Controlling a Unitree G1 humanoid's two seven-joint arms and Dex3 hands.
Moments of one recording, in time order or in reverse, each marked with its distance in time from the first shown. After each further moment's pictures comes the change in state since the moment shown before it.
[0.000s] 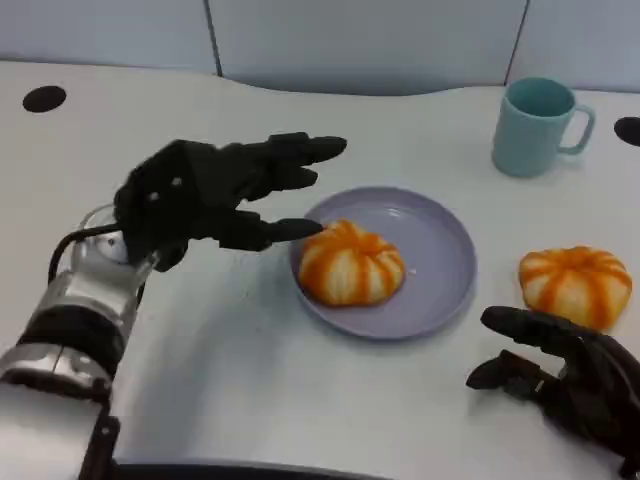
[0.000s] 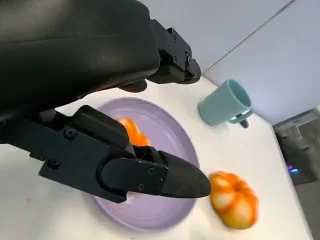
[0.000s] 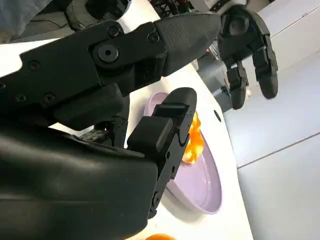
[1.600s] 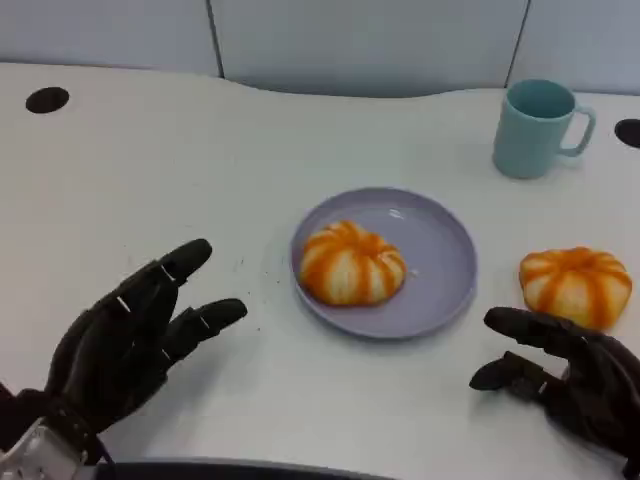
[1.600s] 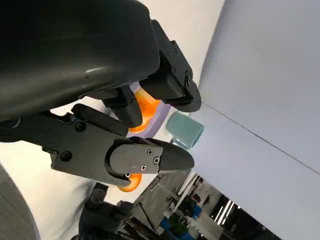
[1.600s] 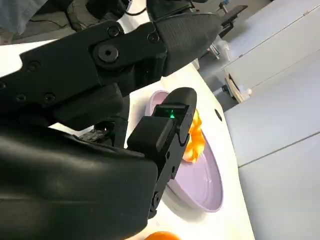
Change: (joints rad) left arm 0.683 -0.073 0.362 -0.776 -0.638 0.837 -0.086; right arm -0.003 -0.007 -0.006 0.009 -0.003 0.005 0.010
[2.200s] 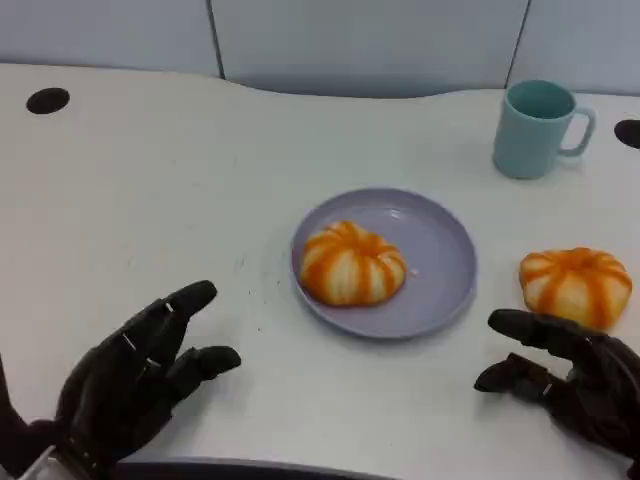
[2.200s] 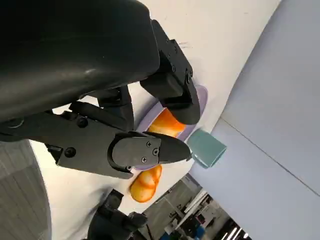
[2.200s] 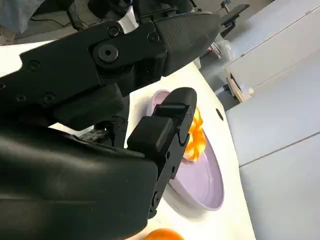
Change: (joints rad) left arm 0.088 -0.031 -0.018 -0.060 0.008 0.074 0.107; right arm -0.002 -0.014 -0.003 0.011 -0.001 -0.002 0.009
